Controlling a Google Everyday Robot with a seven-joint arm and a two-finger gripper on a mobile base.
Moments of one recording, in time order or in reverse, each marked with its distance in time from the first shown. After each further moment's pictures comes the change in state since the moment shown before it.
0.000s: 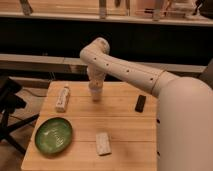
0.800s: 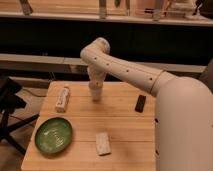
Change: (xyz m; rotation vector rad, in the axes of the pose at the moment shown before) arm 0.003 -0.002 0.006 0.000 -0.003 -0.010
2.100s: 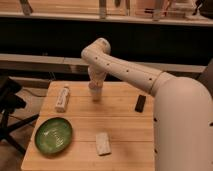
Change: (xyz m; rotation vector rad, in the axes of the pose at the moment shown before) arm 0.005 0.001 0.005 0.004 -0.004 -0.015
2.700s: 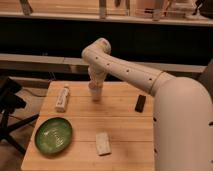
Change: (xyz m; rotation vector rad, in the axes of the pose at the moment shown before) arm 0.002 0.000 0.002 0.004 -0.004 -0.006
